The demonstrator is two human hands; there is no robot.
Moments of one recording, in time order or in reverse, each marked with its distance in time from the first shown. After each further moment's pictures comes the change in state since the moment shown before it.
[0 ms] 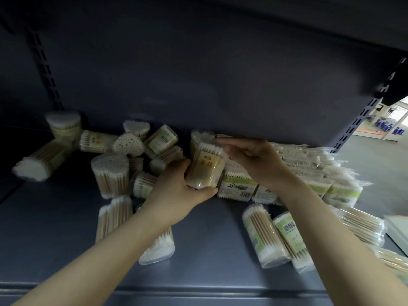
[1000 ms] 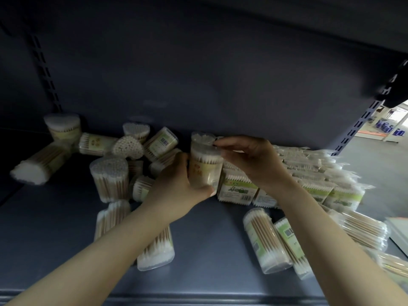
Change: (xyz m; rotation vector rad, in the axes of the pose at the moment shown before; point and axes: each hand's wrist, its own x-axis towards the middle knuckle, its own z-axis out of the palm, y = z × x) left_hand 0.011 0.000 -0.002 0.154 0.026 0.033; right_hand 0.006 0.003 0.003 0.049 0.039 -0.065
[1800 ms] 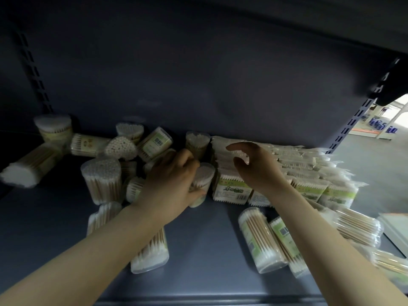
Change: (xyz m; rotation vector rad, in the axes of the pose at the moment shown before) left_hand 0.012 -0.011 0.002 0.688 0.101 0.464; right_hand -0.005 0.019 -0.012 -0.560 0.026 0.295
